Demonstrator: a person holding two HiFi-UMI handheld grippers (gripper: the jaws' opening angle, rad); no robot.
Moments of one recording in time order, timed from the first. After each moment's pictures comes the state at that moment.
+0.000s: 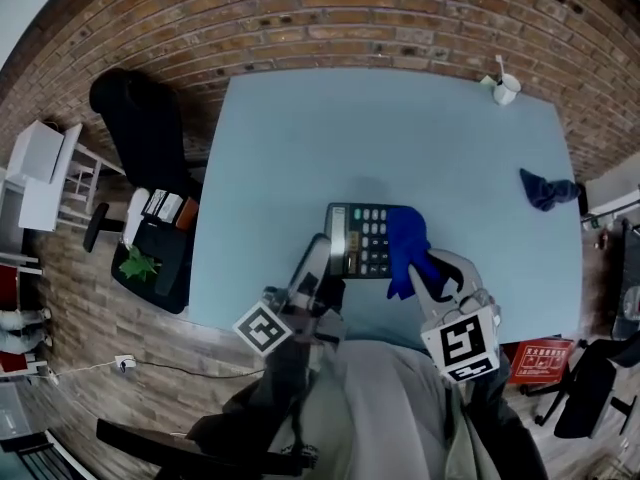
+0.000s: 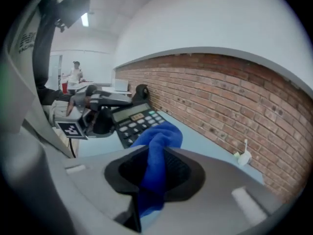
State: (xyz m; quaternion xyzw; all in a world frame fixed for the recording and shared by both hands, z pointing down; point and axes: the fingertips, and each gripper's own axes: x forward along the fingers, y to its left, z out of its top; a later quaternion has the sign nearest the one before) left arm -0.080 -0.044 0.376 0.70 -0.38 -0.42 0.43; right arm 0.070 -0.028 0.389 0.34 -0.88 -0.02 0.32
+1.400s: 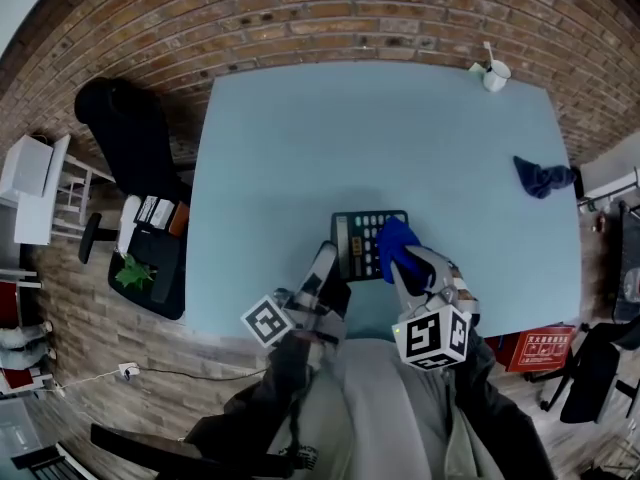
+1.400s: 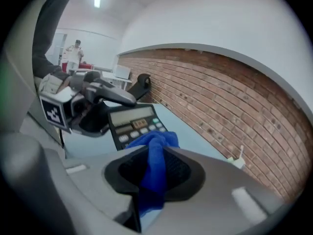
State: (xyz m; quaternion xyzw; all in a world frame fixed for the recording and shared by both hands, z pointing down) left arm -0.057 -0.045 0.432 0.65 -0.33 -0.42 0.53; right arm 0.059 -0.032 0.439 0.35 -0.86 -0.08 0.37
